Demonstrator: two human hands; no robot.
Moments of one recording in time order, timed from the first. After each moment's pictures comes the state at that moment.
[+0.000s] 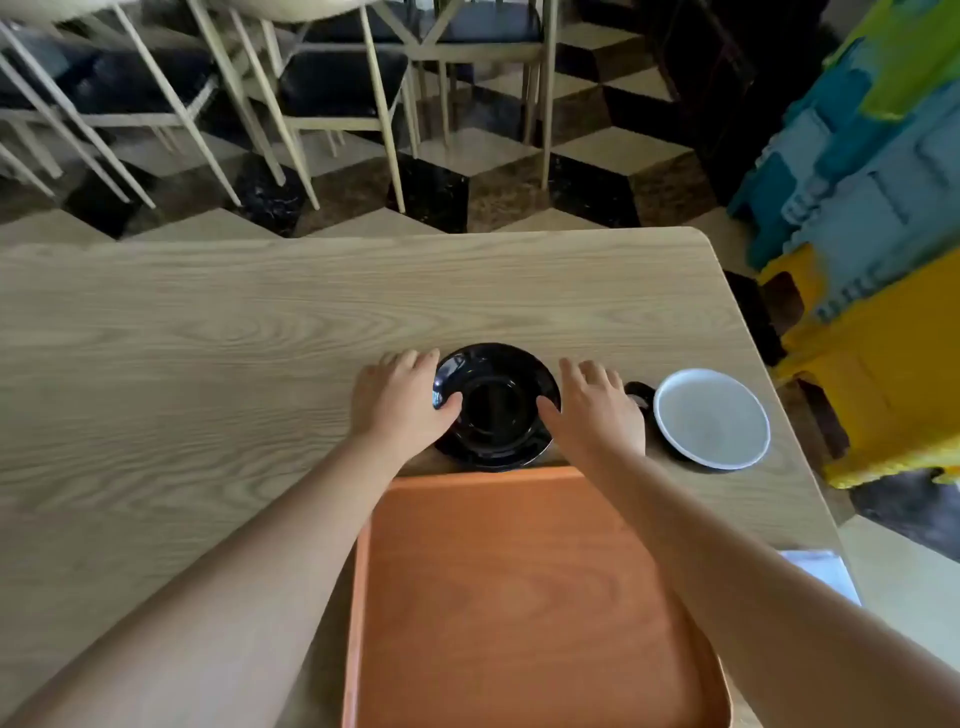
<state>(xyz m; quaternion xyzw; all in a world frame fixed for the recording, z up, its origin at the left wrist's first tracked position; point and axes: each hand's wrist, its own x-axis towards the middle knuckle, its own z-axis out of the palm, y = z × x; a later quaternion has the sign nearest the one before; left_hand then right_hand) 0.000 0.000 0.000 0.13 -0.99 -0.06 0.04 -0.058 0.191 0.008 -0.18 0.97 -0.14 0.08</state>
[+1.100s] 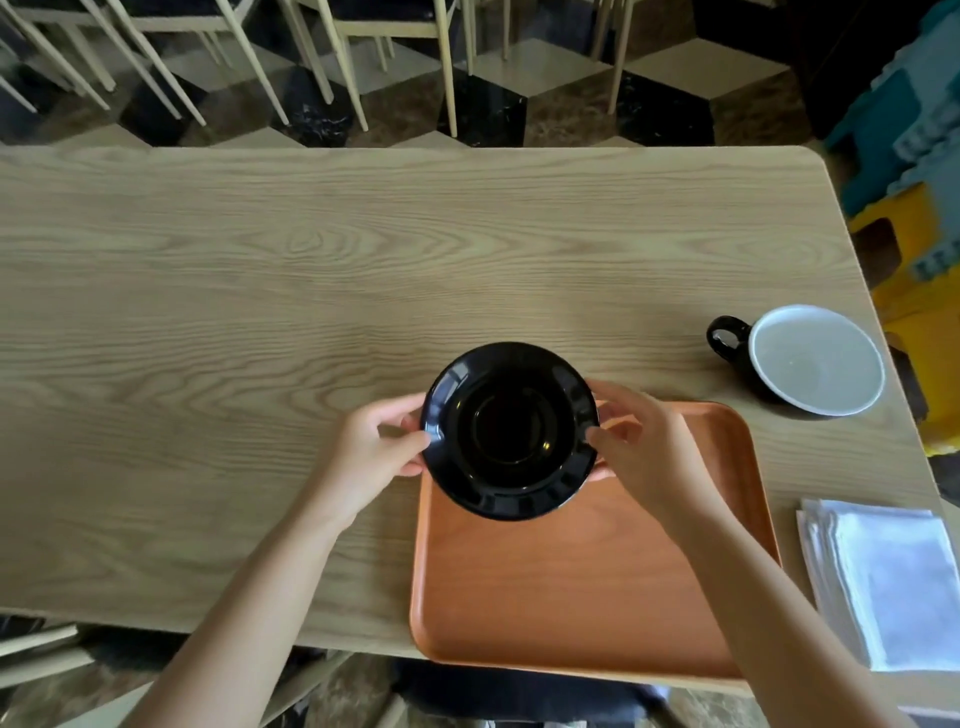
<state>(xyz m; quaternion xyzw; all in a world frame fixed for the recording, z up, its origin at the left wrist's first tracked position) 0.141 -0.014 0.019 0.34 -0.74 -0.58 -0.03 0.027 0.206 -0.001 -0.11 0.81 -0.52 0.24</state>
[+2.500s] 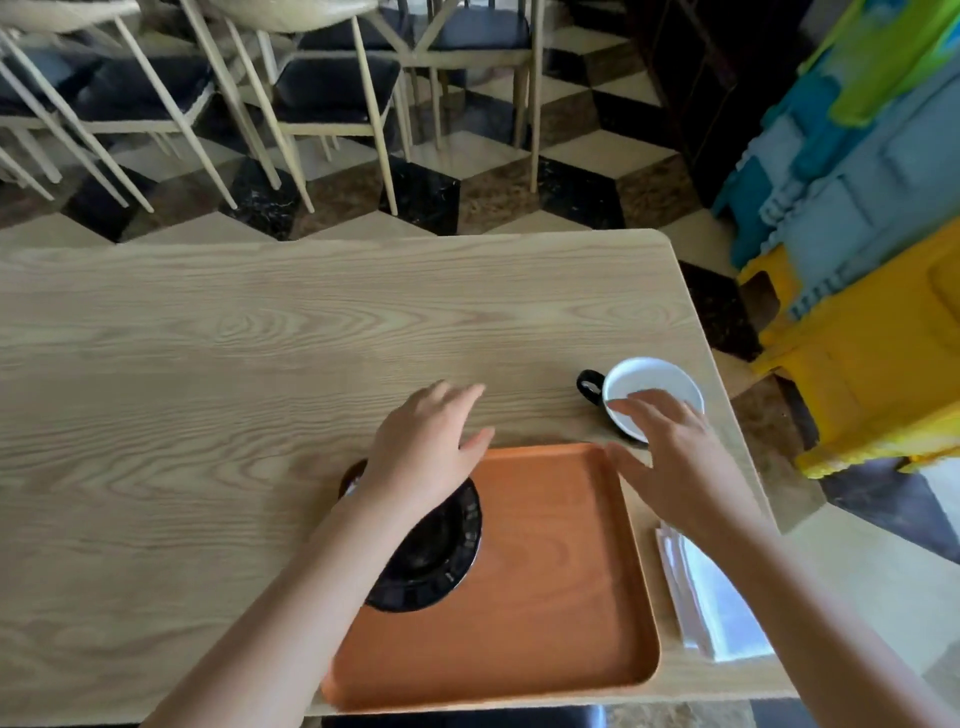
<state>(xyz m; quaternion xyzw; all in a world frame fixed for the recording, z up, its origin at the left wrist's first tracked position) 0.054 0.084 0.068 0.07 -0.98 -0.19 0.03 -0.014 0.311 0.070 -0.22 0.95 -0.22 0.05</state>
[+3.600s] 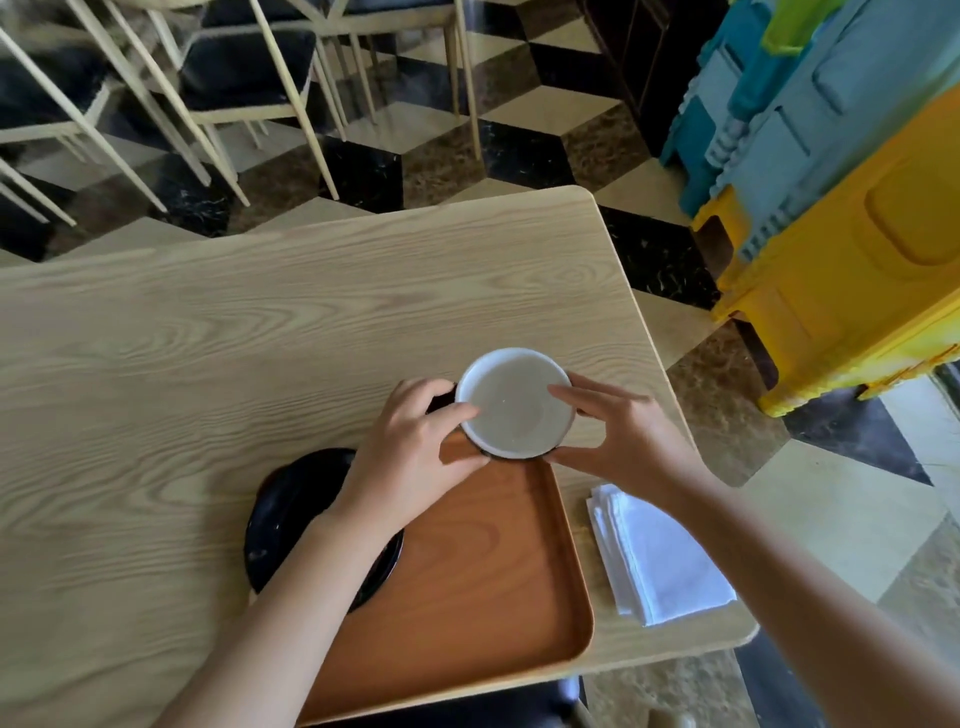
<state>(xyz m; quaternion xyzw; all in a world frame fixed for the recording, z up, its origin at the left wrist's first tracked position) 0.035 0.140 0.033 -0.03 -0.97 -0.24 0.09 -0.033 0.355 0.051 -0.24 0.90 -0.33 0.12</state>
